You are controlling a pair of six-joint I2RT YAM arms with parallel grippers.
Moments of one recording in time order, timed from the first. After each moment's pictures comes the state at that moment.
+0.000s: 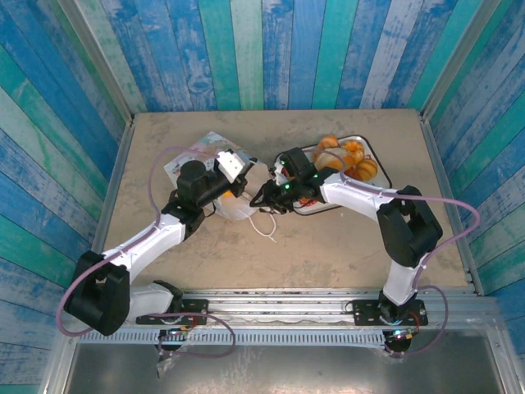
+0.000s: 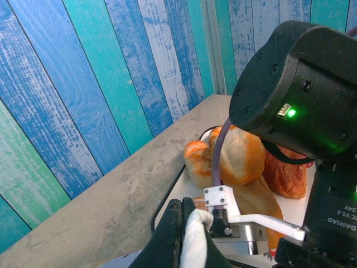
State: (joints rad) left arm -0.46 1.23 0.66 0.50 0.38 0.27; right arm 0.69 1.82 1.23 -0.31 -0.68 0.91
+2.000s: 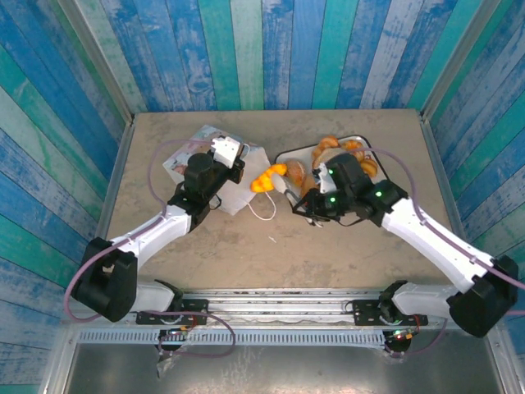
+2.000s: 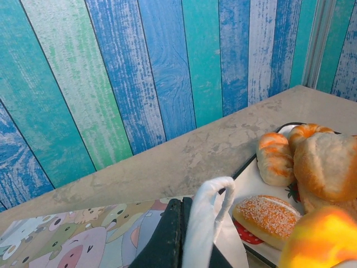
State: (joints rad) left arm -0.46 1.32 0.74 0.48 0.03 0.14; right arm 0.63 1.19 1.05 -0.74 -0.41 0.75
